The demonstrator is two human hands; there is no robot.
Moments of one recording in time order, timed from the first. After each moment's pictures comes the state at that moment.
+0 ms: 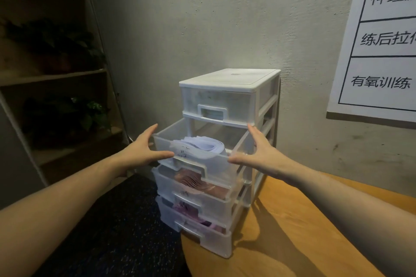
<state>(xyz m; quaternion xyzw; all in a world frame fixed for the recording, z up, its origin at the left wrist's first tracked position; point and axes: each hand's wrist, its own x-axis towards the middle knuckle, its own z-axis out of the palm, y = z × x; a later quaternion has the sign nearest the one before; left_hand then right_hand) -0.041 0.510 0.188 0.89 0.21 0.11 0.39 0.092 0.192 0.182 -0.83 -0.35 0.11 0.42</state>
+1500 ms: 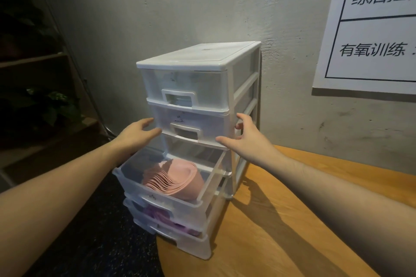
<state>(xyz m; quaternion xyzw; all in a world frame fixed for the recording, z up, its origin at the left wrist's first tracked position) 0.061 0.489 0.168 0.91 0.24 0.13 0.31 0.154 0.198 0.152 -0.84 -0.27 0.05 0.46</state>
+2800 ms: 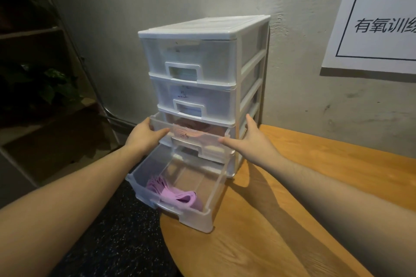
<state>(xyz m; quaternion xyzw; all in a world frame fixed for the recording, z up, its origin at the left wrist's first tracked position) 0.049 0.484 0.097 0.87 0.27 0.18 0.37 0.130 0.197 0.104 -0.87 -0.21 0.06 0.44</state>
